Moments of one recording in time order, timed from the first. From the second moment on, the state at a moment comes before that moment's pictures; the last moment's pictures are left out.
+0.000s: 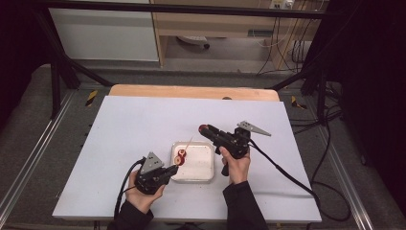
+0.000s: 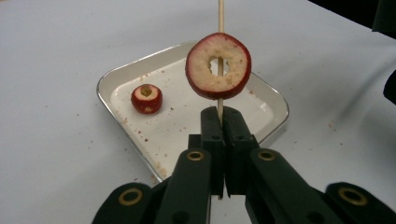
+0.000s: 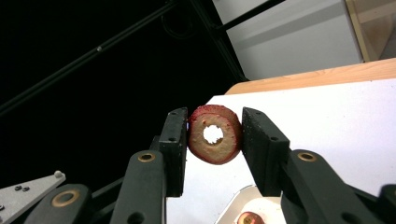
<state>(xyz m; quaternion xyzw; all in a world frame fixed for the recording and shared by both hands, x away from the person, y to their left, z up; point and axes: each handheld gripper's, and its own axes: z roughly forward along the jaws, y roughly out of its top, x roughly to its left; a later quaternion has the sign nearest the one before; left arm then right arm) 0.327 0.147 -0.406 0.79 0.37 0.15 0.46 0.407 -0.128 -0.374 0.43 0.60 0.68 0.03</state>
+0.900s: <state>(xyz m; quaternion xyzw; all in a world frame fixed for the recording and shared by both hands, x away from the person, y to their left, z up) 0.332 0.125 -0.403 0.78 0.39 0.13 0.47 0.408 -0.123 -0.378 0.42 0.57 0.70 0.05</state>
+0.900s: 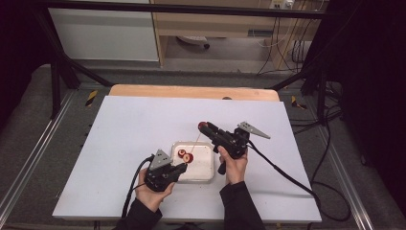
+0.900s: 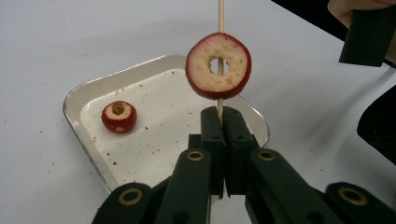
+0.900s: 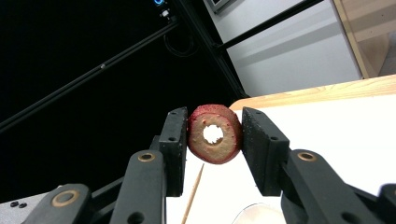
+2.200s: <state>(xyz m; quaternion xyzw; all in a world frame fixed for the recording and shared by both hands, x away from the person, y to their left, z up) 0.332 0.120 -0.403 0.76 0.41 0.13 0.49 0.400 -0.113 -0.390 0.42 0.58 0.70 0.04</state>
